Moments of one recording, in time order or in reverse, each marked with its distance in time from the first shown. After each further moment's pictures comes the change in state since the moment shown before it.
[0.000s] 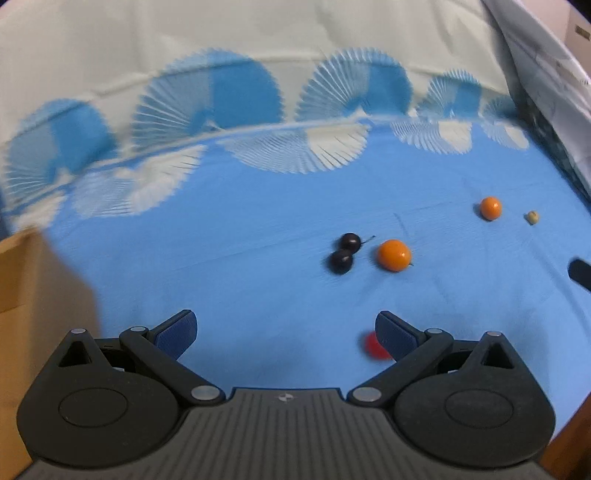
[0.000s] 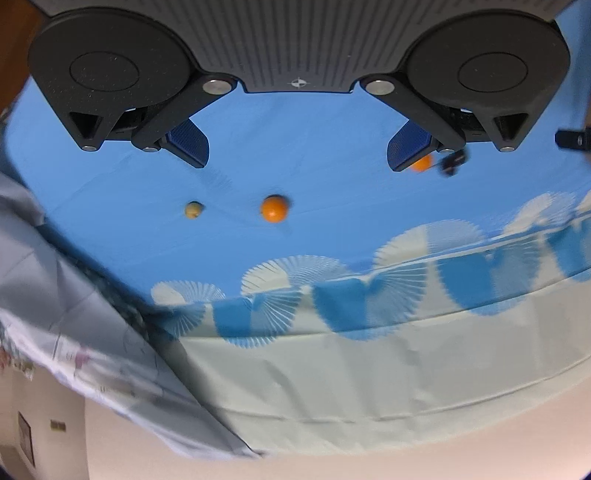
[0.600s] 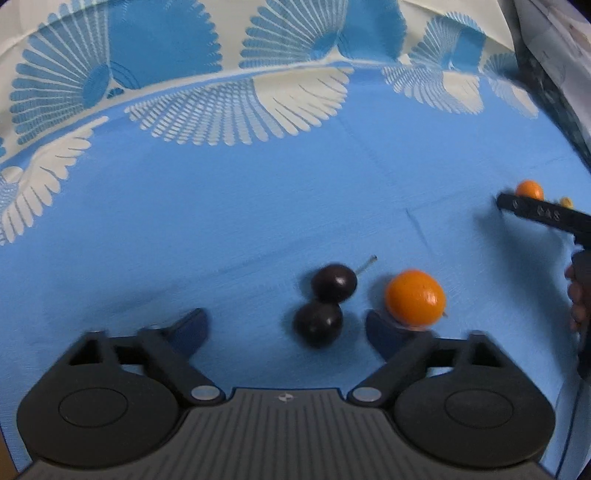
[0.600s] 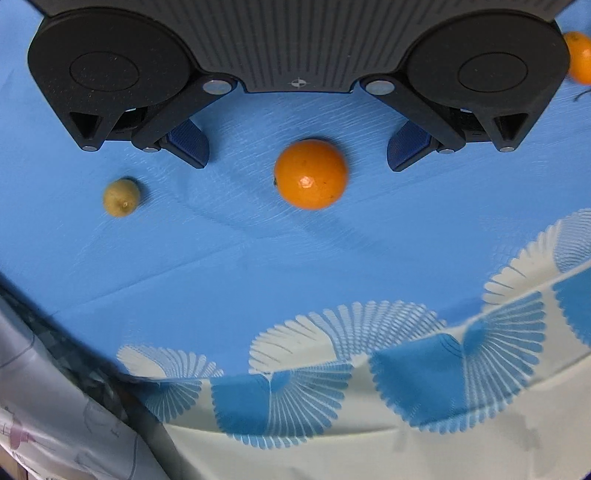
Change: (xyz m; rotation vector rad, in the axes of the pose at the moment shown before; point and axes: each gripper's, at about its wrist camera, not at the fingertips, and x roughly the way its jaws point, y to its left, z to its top) left arm 0.148 -0.028 0.042 0.070 0.105 -0.079; right arm 0.236 -0.017 0.020 0.000 0.128 -0.087
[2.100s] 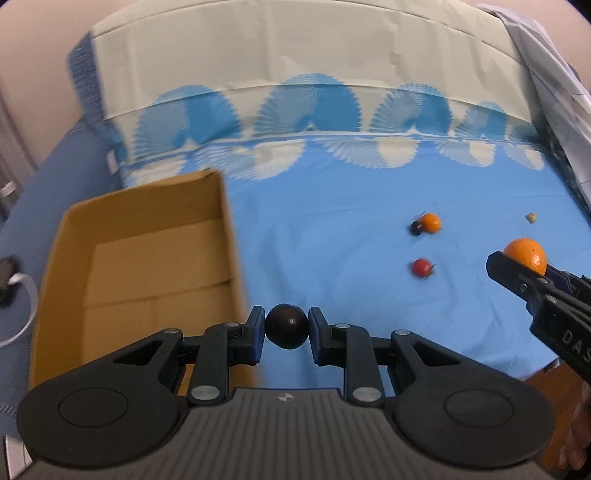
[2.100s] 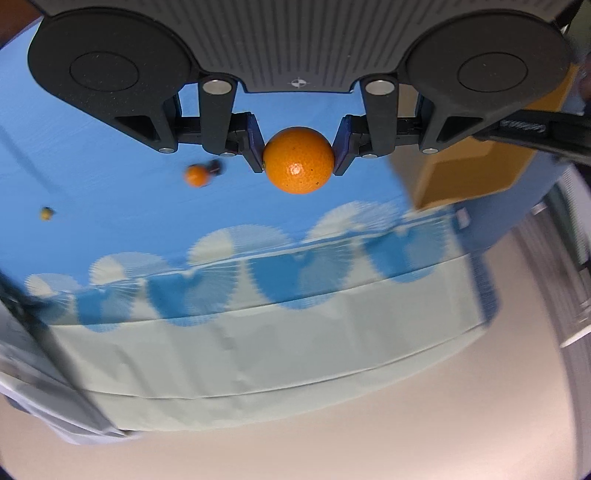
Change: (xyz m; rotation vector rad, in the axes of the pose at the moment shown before) left arm -0.358 0.069 -0.191 -0.212 -0.117 0.220; right arm -0.431 0.136 -0.101 -0.108 -0.142 0.544
